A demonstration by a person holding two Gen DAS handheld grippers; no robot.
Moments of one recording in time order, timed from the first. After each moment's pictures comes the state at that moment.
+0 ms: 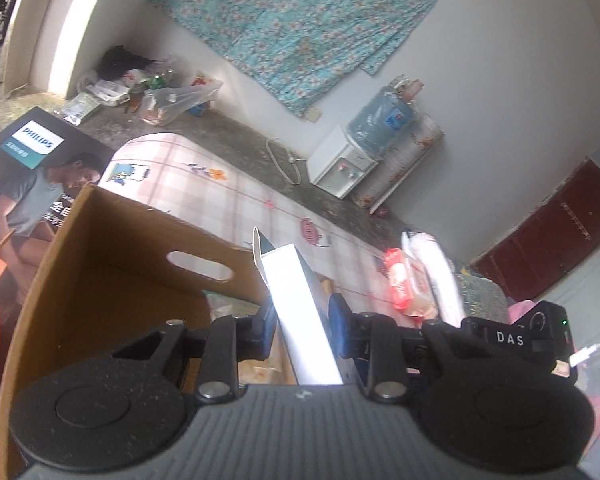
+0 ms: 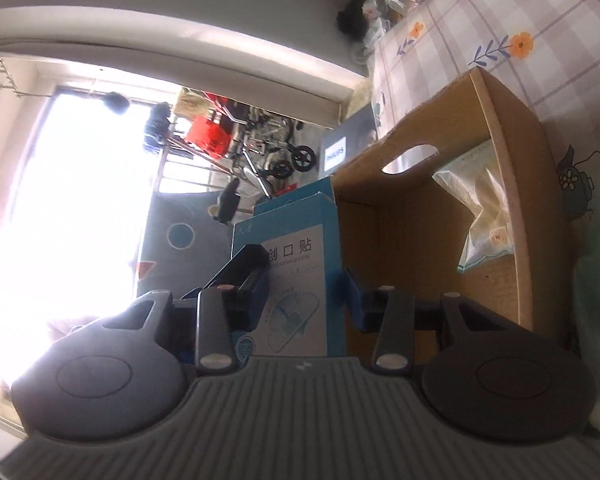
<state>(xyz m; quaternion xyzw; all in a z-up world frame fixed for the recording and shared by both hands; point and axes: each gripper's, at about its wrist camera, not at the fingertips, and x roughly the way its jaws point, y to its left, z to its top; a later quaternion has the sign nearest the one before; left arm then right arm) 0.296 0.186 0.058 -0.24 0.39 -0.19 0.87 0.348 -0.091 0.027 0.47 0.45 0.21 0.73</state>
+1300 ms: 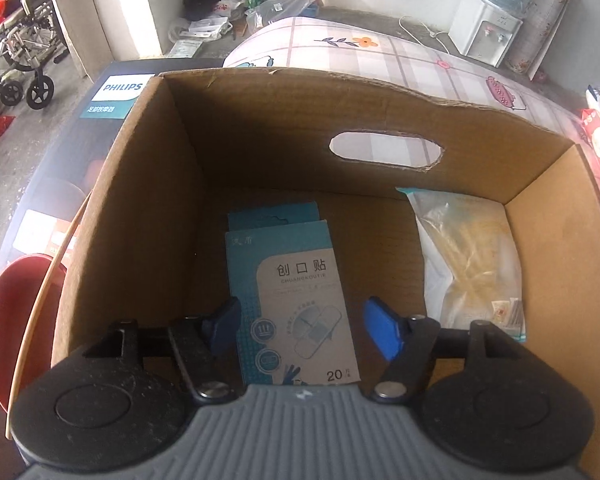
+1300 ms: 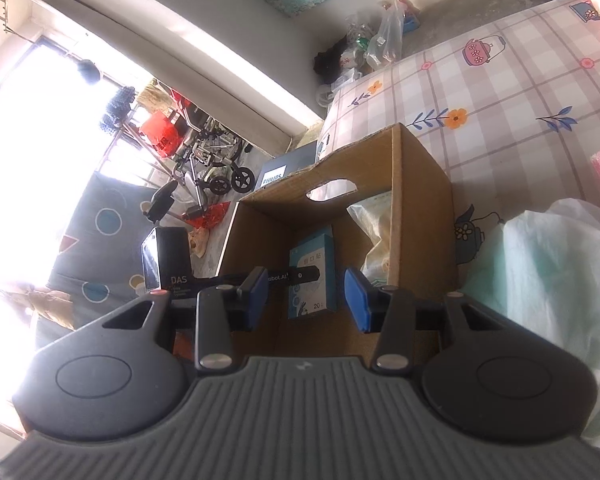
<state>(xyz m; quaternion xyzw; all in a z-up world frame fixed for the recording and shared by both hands) 0.350 0.160 -0.051 0.00 0.56 -0.02 0.83 0.268 -0.141 0.050 0.35 0.41 0.16 0.83</state>
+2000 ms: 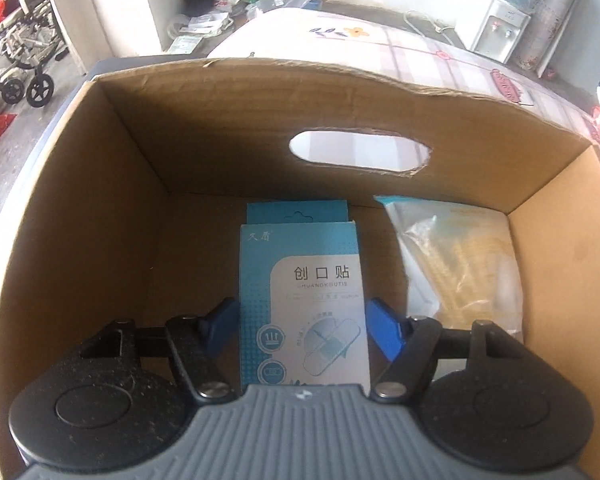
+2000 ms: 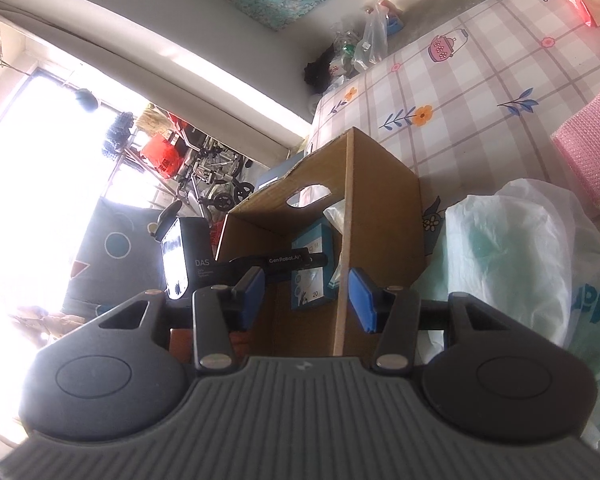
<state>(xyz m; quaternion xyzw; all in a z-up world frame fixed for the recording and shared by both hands) 0.365 0.133 -0.066 0.00 0.56 -0.02 0.83 0.245 -0.181 0.032 0.40 0.40 0.15 0.81</state>
